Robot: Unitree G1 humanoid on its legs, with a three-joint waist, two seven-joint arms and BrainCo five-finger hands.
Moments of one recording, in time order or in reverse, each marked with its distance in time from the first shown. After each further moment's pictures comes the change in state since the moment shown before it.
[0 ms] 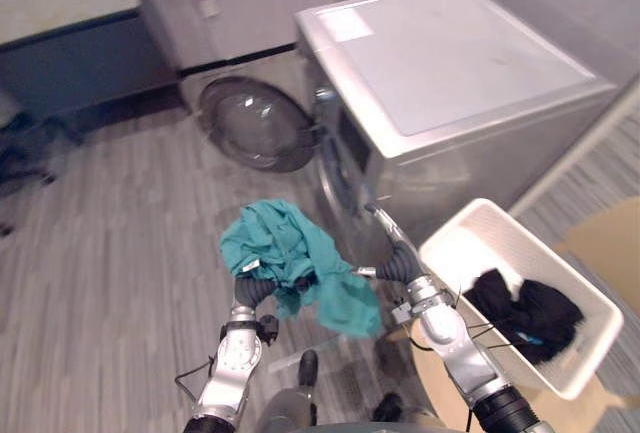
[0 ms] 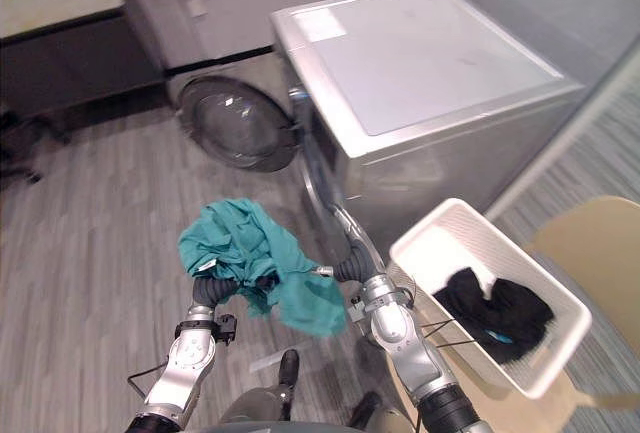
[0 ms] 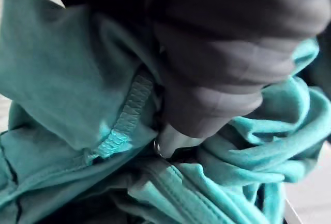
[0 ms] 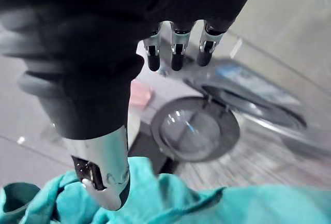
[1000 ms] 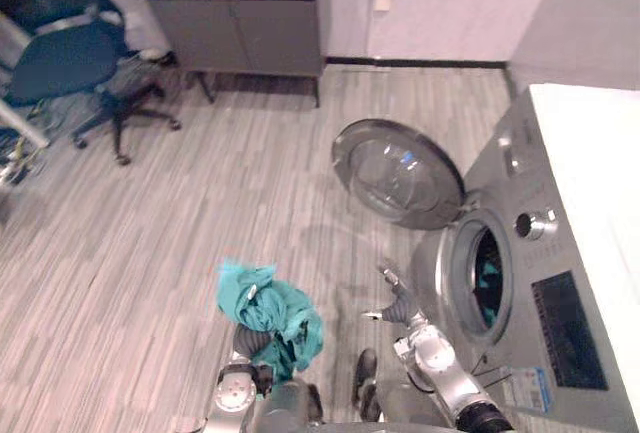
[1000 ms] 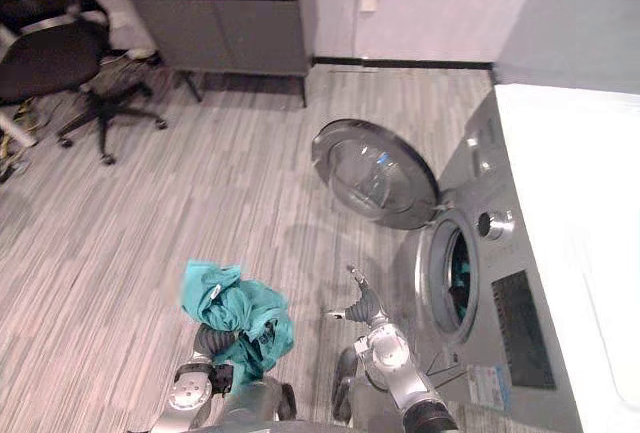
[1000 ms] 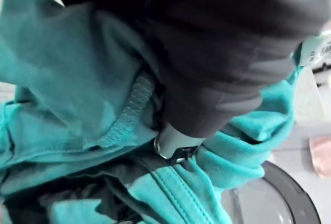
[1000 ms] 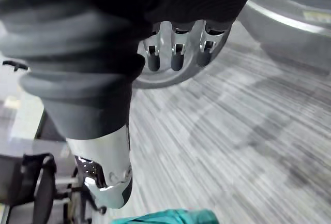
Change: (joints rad) left arm 0.062 -0.059 0.024 0.235 -0.034 0.033 -0.106; right arm 0.014 0.117 -0.104 0.343 0.069 0.070 0.055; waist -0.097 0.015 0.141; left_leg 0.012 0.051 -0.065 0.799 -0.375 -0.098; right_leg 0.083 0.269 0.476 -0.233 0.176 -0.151
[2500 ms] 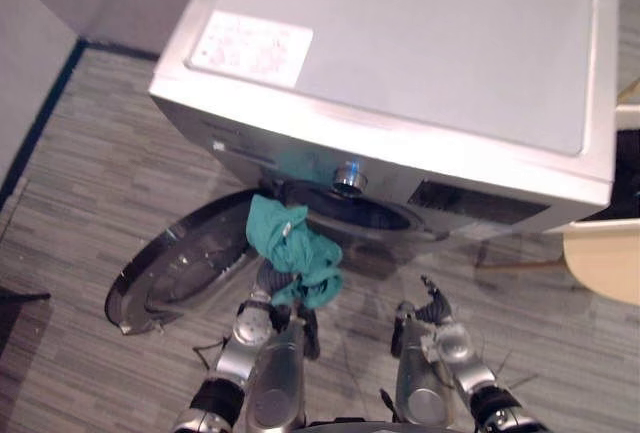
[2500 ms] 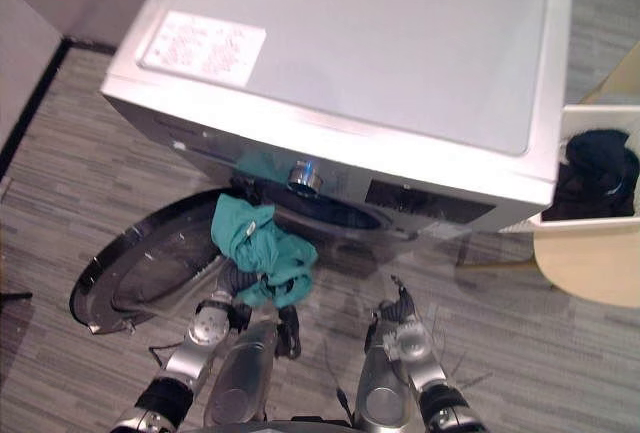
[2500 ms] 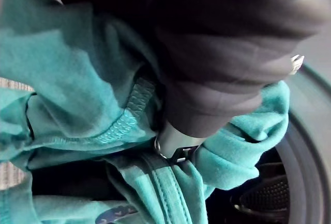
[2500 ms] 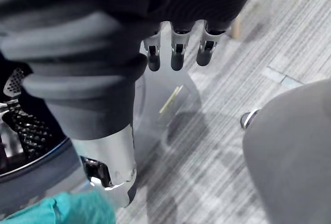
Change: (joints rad) left arm -0.295 0.067 -0.117 -0.065 -0.020 0.011 0.013; right arm -0.142 -0.054 -0.144 0.224 0.093 0.063 -0.106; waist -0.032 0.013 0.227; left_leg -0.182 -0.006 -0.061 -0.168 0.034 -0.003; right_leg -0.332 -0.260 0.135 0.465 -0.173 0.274
